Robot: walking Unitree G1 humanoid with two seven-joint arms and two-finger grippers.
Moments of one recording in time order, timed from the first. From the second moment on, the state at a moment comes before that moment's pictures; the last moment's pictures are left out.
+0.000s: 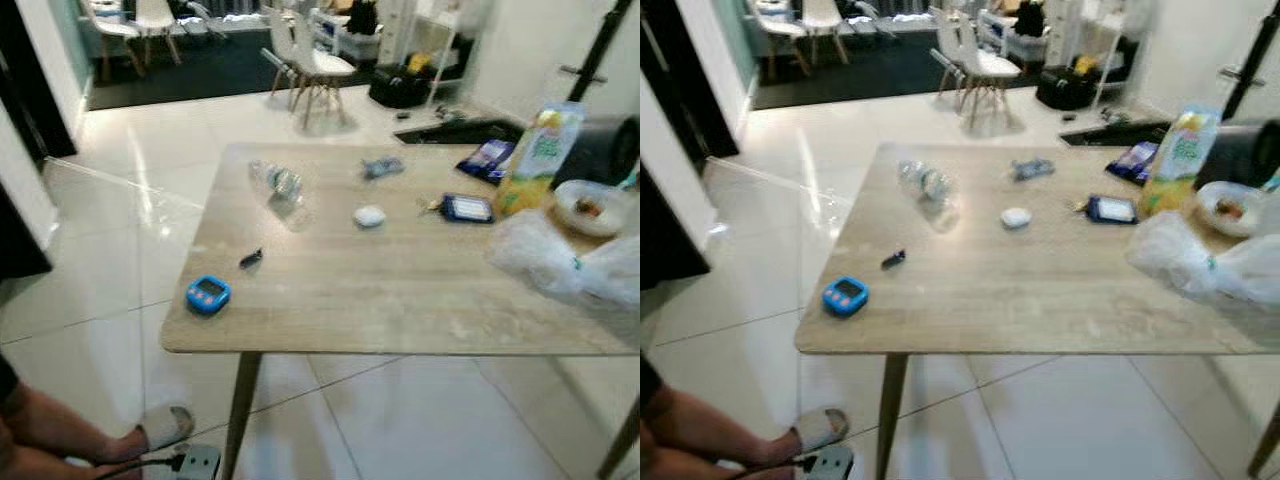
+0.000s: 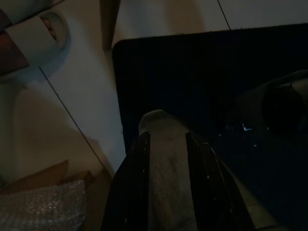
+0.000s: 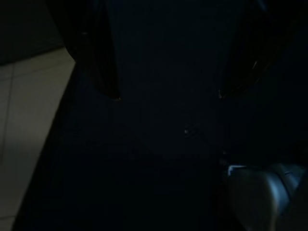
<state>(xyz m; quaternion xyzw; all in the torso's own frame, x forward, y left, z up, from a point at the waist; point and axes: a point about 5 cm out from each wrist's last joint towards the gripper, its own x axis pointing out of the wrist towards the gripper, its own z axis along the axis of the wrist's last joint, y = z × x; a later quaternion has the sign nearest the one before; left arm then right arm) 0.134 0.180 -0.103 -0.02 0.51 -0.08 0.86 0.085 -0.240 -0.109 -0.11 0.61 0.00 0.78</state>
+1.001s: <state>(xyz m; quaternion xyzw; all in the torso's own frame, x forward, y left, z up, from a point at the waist) 0.135 0.175 -0.102 -0.03 0.51 -0.10 0.85 0.089 -0.242 -0.107 -0.11 0.61 0.00 0.79</state>
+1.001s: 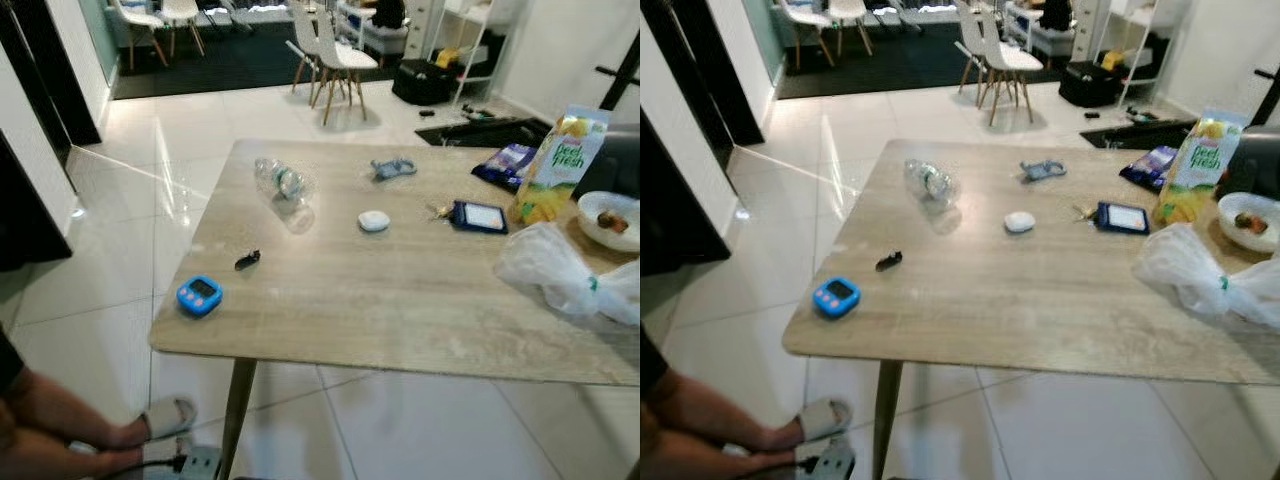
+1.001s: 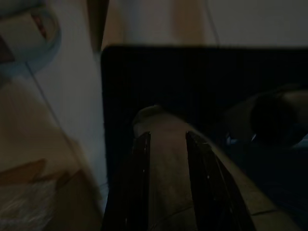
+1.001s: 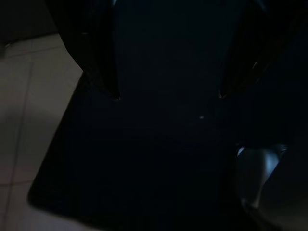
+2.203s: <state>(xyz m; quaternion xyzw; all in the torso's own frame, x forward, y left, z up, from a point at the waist) 0.136 0.179 -0.101 -0.02 0.51 -0.09 0.86 0.090 -0.236 -0.108 -0.10 0.60 0.01 0.80</state>
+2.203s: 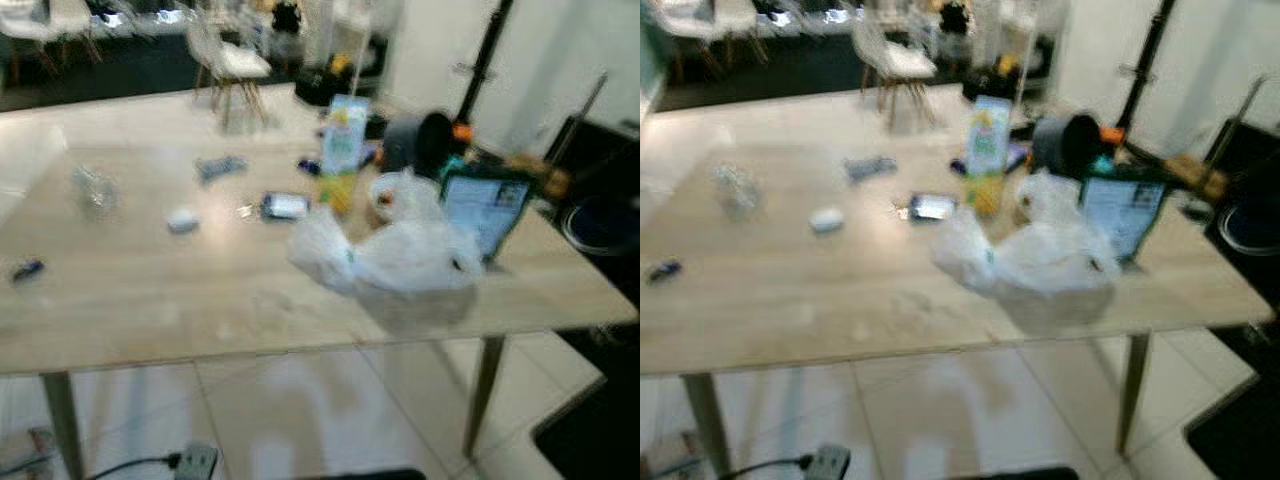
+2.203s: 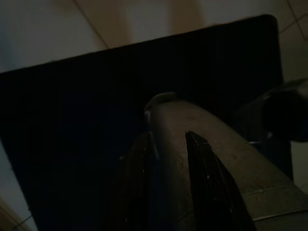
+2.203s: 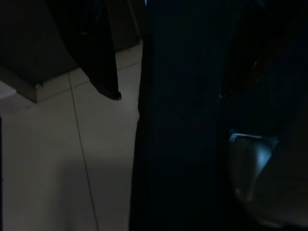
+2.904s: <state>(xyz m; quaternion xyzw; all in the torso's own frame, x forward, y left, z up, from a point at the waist) 0.135 0.178 -0.102 -0.03 0.51 -0.09 0.86 0.097 -0.241 -0.105 -0.10 0.58 0.01 0.81</state>
